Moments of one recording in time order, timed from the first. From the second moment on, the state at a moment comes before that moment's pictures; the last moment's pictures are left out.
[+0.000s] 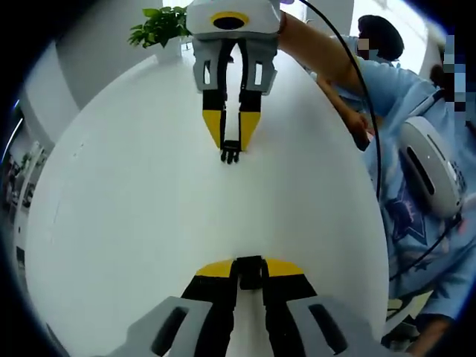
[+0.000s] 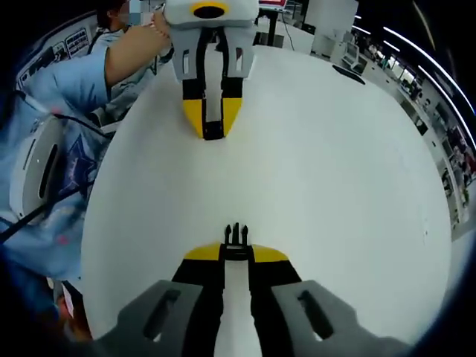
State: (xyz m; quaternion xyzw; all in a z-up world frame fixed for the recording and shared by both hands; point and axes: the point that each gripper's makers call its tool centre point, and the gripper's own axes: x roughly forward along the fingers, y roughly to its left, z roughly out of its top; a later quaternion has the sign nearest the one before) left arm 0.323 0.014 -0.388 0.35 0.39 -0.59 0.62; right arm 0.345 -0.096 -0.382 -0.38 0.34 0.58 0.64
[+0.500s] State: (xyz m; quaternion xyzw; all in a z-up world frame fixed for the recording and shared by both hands) left arm 0.325 0.006 -0.388 0.35 0.37 -0.59 0.63; right arm 0.335 -0.069 -0.385 -0.37 0.33 0.60 0.63
